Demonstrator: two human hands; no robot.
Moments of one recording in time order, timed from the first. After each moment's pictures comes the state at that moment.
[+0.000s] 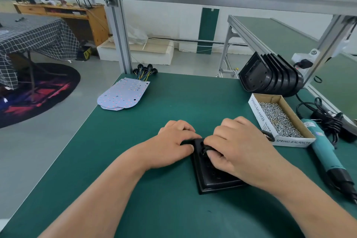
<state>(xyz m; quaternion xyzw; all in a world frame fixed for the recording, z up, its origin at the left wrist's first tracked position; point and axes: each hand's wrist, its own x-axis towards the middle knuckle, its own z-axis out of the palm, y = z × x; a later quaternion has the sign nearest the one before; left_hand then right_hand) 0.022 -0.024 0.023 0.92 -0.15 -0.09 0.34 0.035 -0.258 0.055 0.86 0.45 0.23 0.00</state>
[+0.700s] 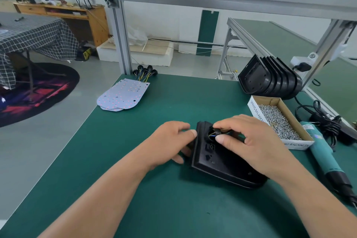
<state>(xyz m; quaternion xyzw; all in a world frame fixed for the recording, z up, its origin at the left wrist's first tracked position) 0.018 -0.034 0.034 0.82 0.00 -0.11 0.57 0.048 -0.279 0.062 0.89 0.33 0.11 -0.29</state>
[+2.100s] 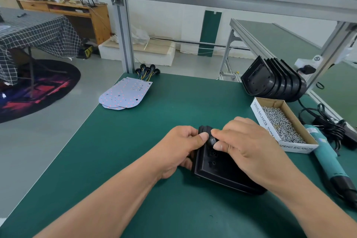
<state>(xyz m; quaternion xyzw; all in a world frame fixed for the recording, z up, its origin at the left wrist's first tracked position) 0.010 -0.057 0.031 0.65 0.04 -0.15 0.74 0.042 -0.262 0.058 0.85 0.44 0.21 -0.19</state>
